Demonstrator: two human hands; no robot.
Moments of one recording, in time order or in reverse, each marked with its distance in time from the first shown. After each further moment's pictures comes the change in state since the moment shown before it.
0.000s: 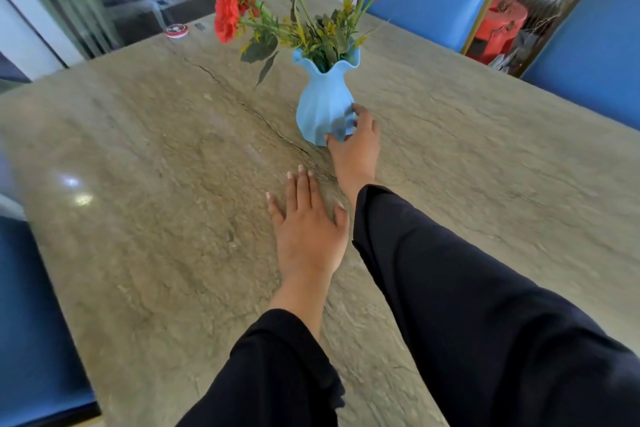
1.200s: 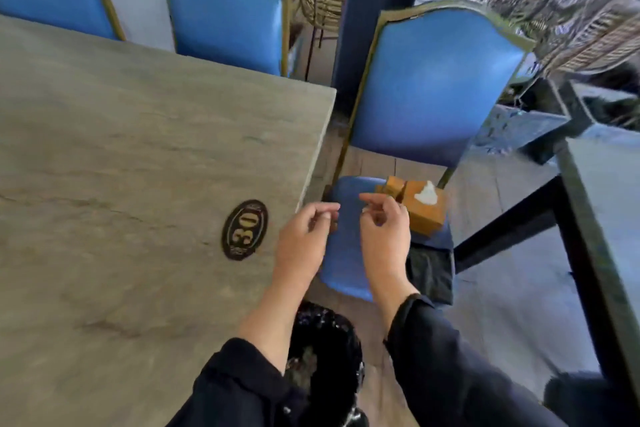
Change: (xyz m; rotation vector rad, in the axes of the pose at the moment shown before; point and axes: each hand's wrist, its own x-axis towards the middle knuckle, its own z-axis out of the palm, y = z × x) left_hand -0.363 0.454 -0.008 -1.109 -0.647 0.217; right_hand -0.302 0.157 -0.618 -0.158 0.618 0.308
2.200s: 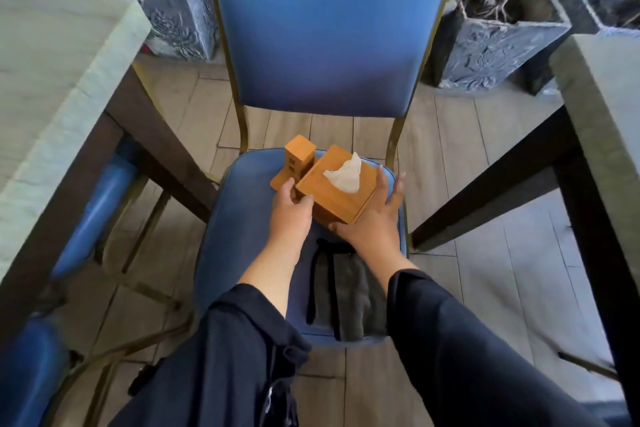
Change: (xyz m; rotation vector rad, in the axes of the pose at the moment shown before) left_hand 0.186 -0.139 0.286 0.048 -0.040 -0.310; right_hand 0.224 0.292 -0.049 -0.345 -0.246 0.159
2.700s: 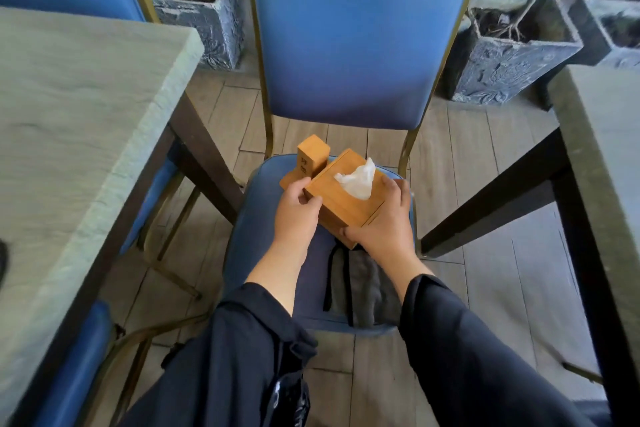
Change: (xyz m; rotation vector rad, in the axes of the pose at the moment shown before) left_hand -0.045 0.029 -0.037 -0.010 0.047 0.051; right_hand -0.042 -0.044 -0.035 0.134 -0.008 -0.089
